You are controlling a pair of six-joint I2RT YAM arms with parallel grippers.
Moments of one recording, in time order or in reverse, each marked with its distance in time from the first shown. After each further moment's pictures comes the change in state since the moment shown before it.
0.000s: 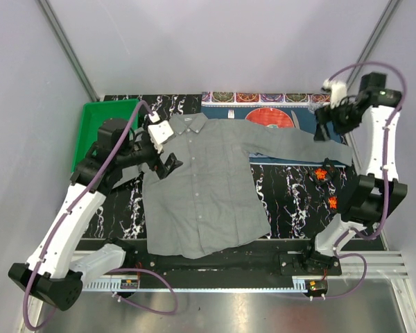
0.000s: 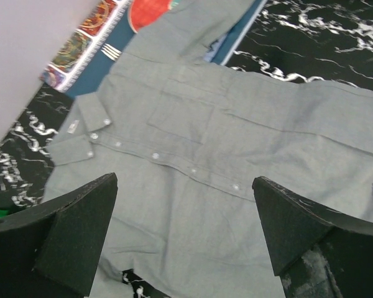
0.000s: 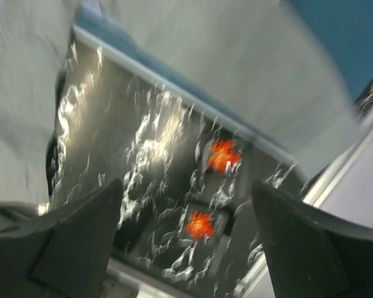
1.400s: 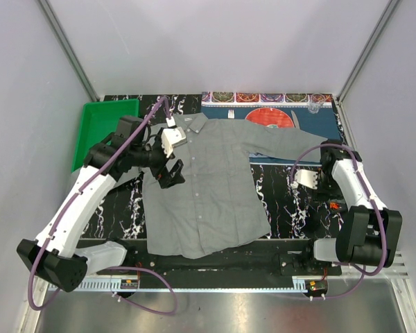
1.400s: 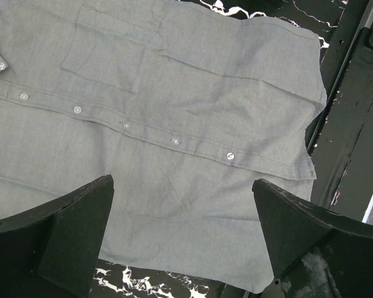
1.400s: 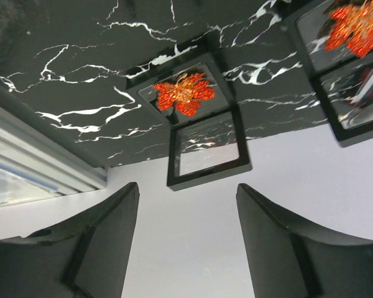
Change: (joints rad) left arm -0.039 0.148 0.080 -0.308 0.071 0.011; right arm 0.155 -0.394 -1.061 0.233 0.775 -0.816
